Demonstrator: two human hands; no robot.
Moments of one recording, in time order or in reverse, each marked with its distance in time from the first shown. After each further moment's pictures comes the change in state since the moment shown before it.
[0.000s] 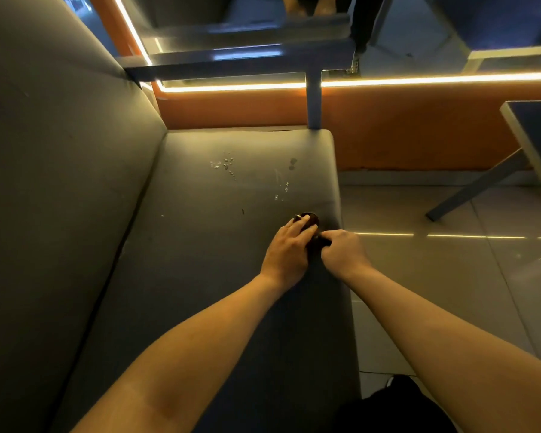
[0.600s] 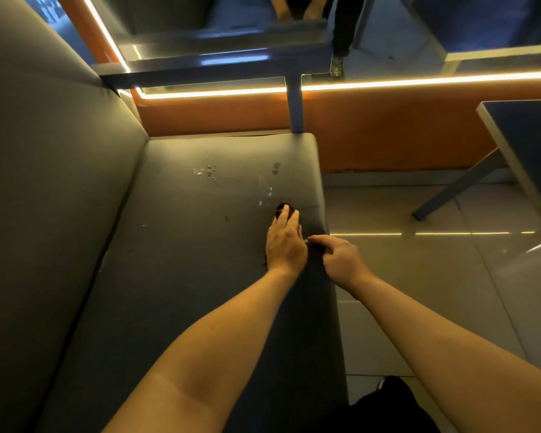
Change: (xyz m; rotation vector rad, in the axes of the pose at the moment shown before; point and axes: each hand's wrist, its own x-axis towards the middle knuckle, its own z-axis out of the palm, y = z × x) left_hand 0.039 0.030 0.018 -0.112 0.101 -0.363; right_hand -0.009 0.026 -0.013 0.310 -0.067 -0.064
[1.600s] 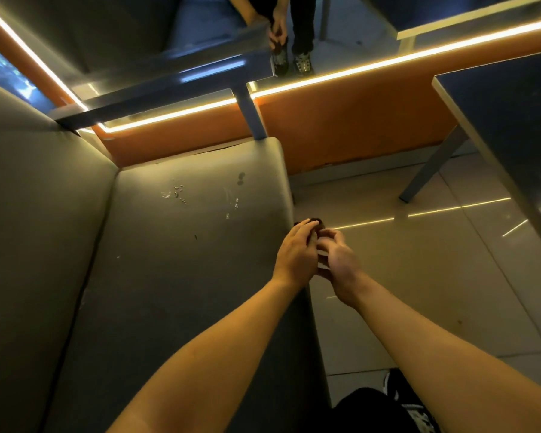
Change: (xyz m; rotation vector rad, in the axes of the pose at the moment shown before) left_hand -0.018 0.061 0.039 -0.323 -0.244 0.068; right_hand -0.010 0.033 -0.032 0.957 0.063 0.278
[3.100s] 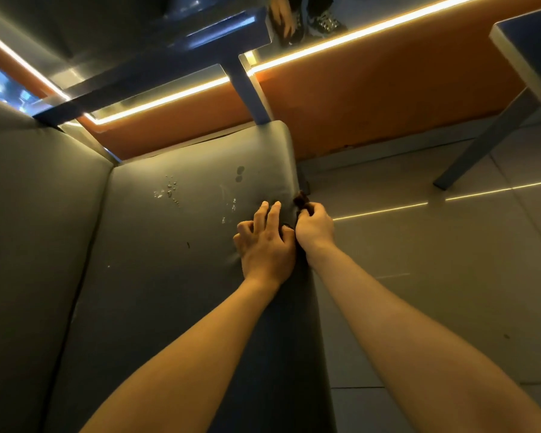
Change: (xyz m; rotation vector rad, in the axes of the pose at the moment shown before) left_hand 0.044 -0.034 -0.035 0.806 0.220 -0.129; right_hand 0.140 0.005 0.053 -0.345 0.297 -0.044
